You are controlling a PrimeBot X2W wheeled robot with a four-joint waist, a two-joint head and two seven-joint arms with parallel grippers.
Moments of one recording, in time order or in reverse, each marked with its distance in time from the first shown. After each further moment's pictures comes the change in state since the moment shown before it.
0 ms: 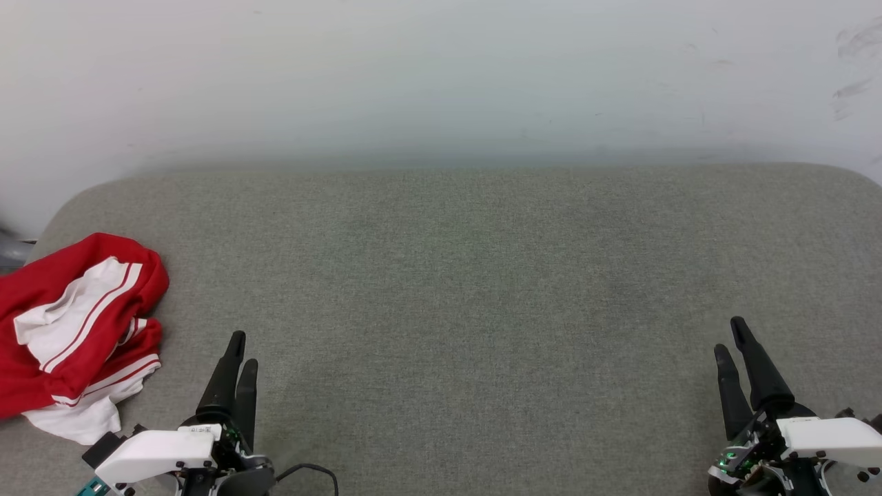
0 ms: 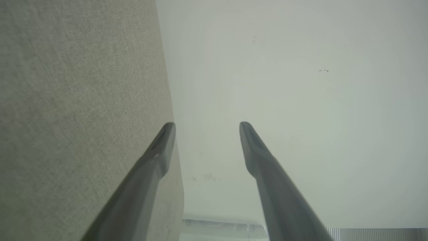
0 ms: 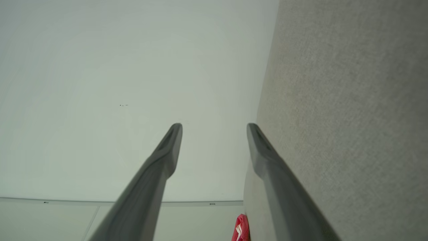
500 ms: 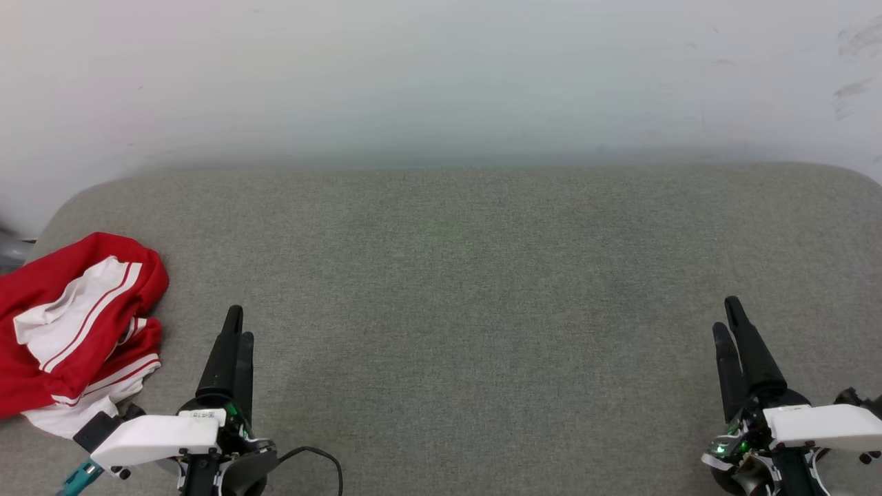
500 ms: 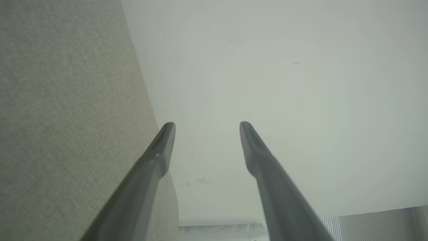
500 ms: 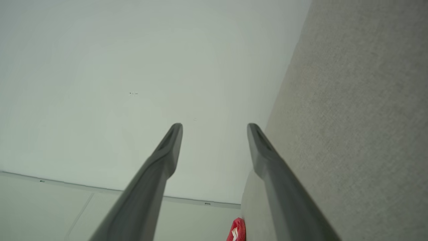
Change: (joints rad) left arm 0.000 0.004 -0.037 -0.098 0.030 0.000 -0.065; right arm 0.003 -0.002 0.056 -0.089 -0.066 0.000 -0.072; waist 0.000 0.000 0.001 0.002
